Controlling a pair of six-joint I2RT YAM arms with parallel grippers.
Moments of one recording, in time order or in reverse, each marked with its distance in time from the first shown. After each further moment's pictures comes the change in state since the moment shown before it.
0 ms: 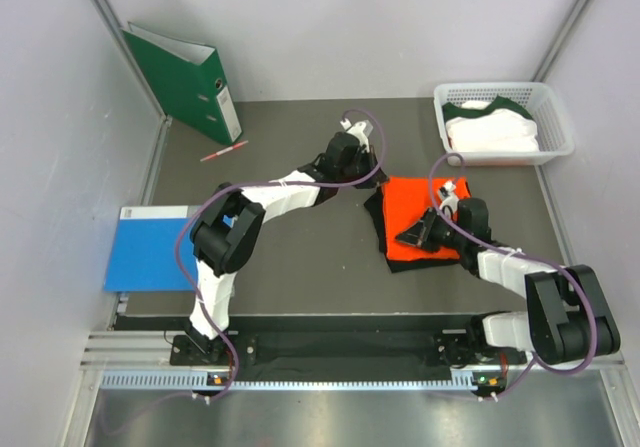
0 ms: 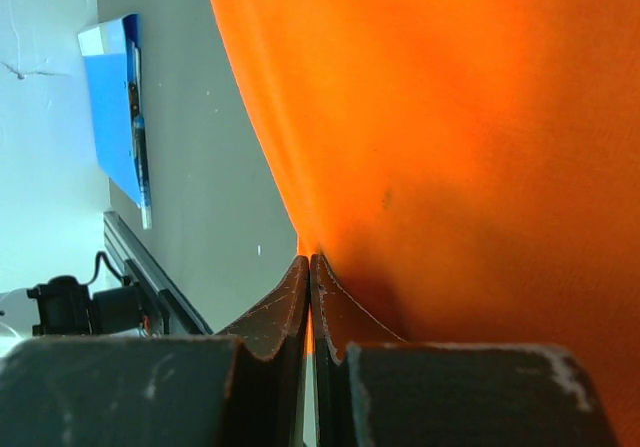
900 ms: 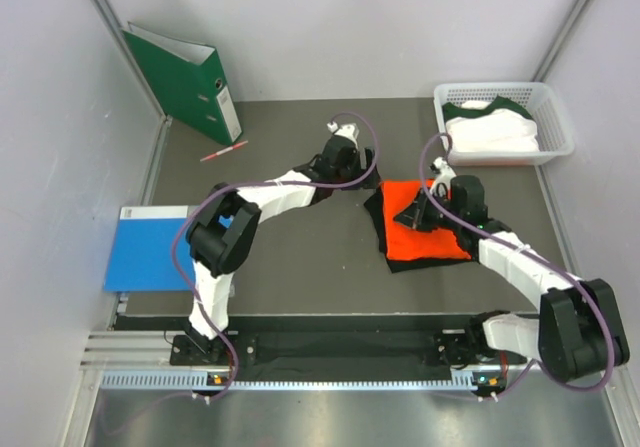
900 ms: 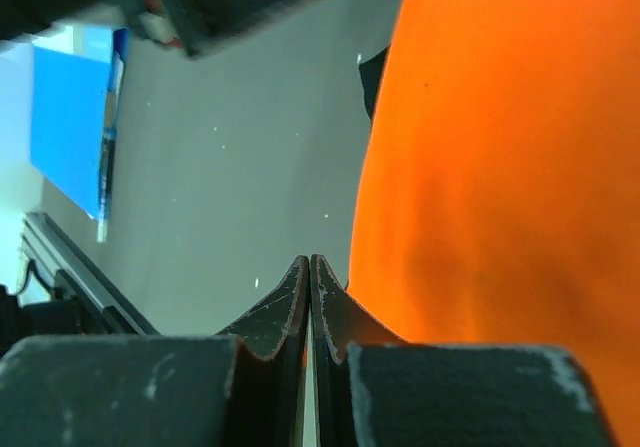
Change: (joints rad) left arm 0.013 0.003 -0.018 -0.106 -0.206 0.064; right arm 0.078 -0.097 0.207 -0.262 0.146 -0.181
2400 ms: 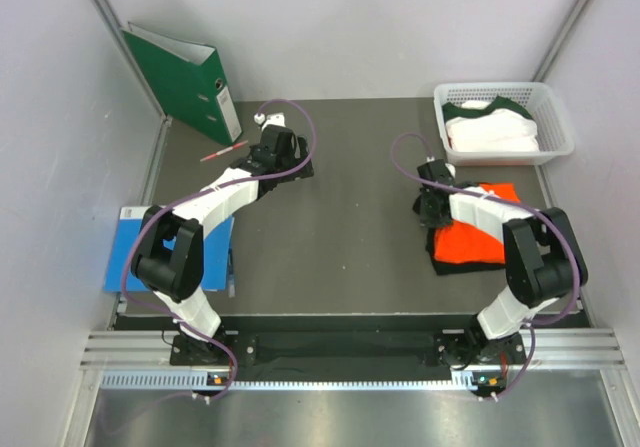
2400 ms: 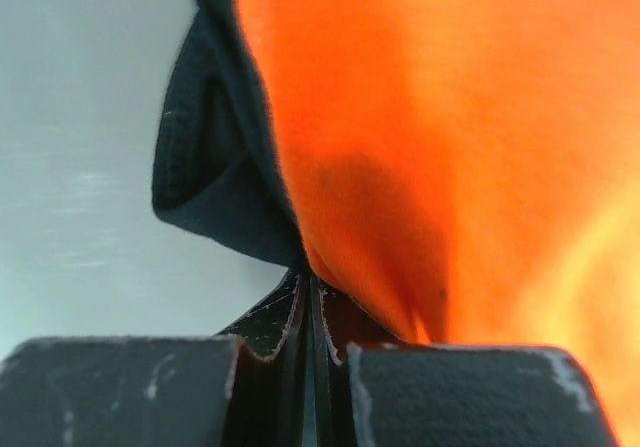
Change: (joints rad) left arm 0.250 -0.357 -0.211 -0.261 -0.231 0.106; right arm 0.081 0.447 0.360 -0.477 0.723 -0.117
